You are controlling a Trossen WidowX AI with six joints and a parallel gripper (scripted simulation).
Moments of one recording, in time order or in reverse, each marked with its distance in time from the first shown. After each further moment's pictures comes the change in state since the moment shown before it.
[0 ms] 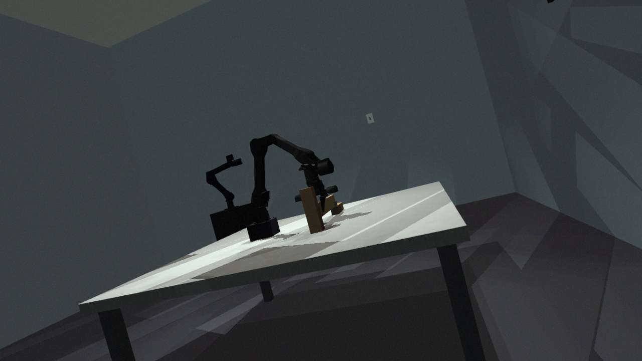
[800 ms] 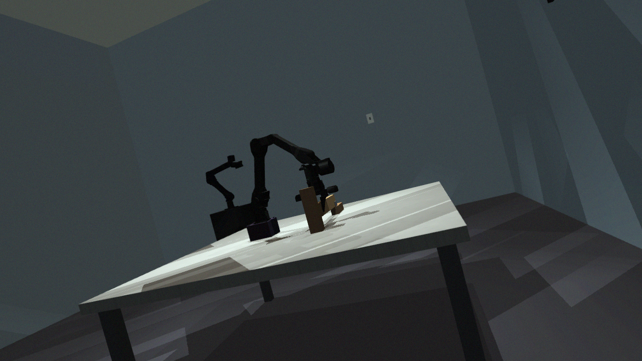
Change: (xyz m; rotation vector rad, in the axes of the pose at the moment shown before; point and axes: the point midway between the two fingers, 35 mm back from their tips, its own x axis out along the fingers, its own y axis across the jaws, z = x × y) arm -0.001 0.000 0.007 -0.001 0.001 0.000
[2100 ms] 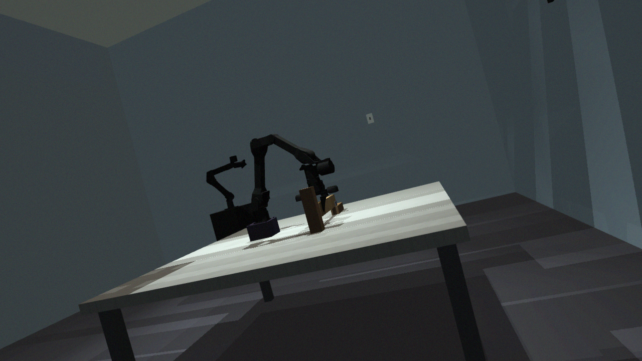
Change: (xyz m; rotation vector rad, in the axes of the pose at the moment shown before) arm 0.001 0.001 0.004 0.002 -0.001 0.006
